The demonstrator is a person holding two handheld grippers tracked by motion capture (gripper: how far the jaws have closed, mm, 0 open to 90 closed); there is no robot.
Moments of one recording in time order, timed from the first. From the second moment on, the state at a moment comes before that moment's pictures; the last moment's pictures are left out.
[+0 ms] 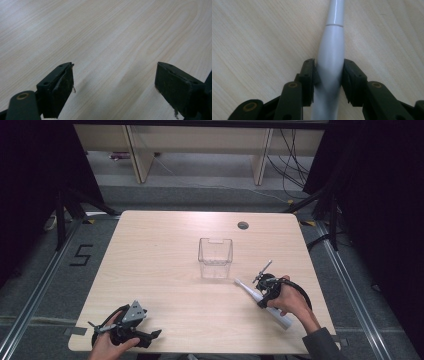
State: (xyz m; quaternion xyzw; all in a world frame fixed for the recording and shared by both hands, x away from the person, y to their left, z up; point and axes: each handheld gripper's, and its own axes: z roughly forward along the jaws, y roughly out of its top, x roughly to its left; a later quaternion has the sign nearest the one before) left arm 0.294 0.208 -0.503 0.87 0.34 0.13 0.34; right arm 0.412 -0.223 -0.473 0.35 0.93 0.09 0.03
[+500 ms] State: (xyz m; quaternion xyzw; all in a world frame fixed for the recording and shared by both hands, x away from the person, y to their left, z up) left arm 0.294 0.208 -0.503 0.87 0.33 0.13 0.34; right arm 0.418 -0.216 -0.473 0.34 0.94 0.04 0.02
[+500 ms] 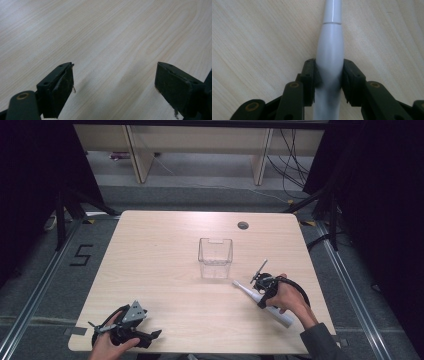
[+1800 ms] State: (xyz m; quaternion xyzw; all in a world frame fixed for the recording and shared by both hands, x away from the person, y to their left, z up) left arm 0.294 0.208 -0.503 0.87 0.34 0.13 0.35; right arm 0.427 -0.212 -0.471 0.31 0.95 0.01 0.01
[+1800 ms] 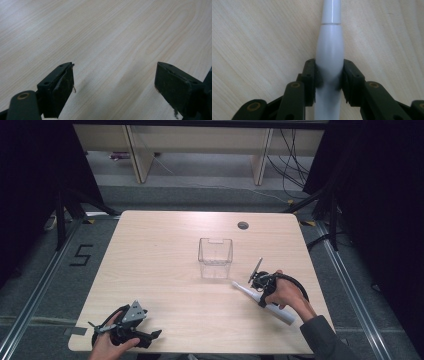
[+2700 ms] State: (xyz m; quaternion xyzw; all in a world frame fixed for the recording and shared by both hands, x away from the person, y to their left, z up) left arm 0.294 0.208 -0.503 0.87 0.34 0.13 0.35; right arm 0.412 -0.254 -0.405 0.36 0.90 0.23 0.12
